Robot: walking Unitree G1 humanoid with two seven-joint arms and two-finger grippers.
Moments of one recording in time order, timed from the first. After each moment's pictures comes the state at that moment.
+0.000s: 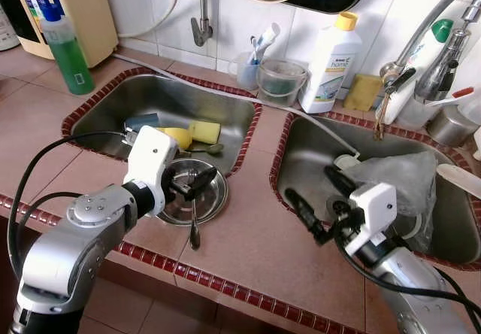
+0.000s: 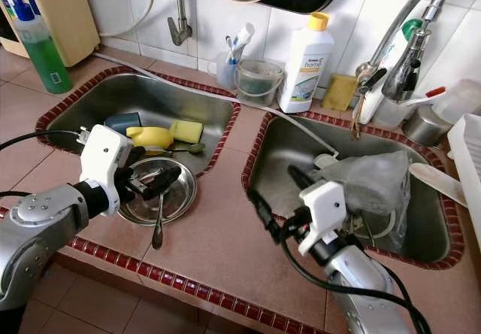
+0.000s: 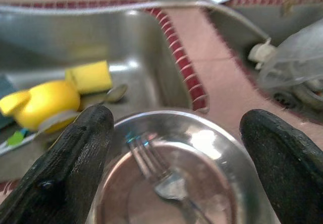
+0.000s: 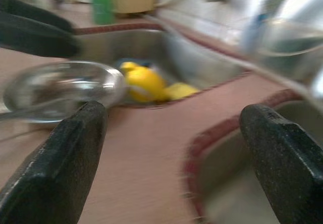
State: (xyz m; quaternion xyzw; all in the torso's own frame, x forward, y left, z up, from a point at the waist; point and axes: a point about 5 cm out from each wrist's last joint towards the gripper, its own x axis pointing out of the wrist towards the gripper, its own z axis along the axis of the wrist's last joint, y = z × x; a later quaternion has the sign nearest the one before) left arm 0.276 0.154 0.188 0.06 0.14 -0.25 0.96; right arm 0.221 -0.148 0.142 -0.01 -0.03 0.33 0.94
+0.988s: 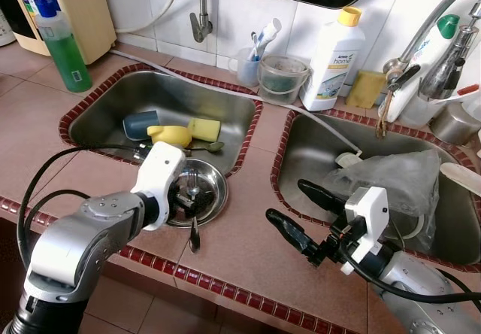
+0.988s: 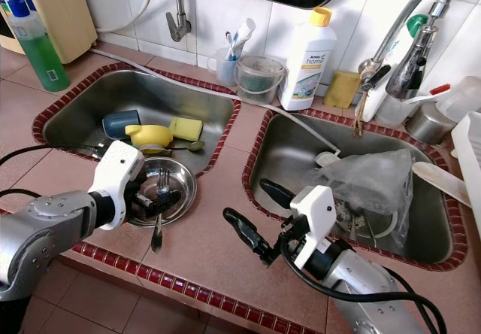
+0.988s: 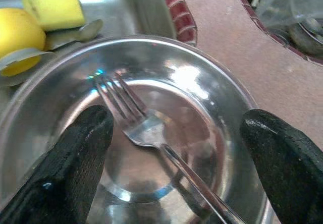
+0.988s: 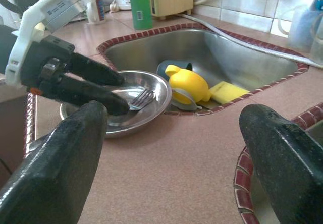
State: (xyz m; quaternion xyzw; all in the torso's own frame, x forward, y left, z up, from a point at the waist) left arm 0.268 0.143 0.171 0.07 0.25 -0.28 0.92; right arm 0.215 -0.142 0.156 0.04 -0.01 0.39 0.92
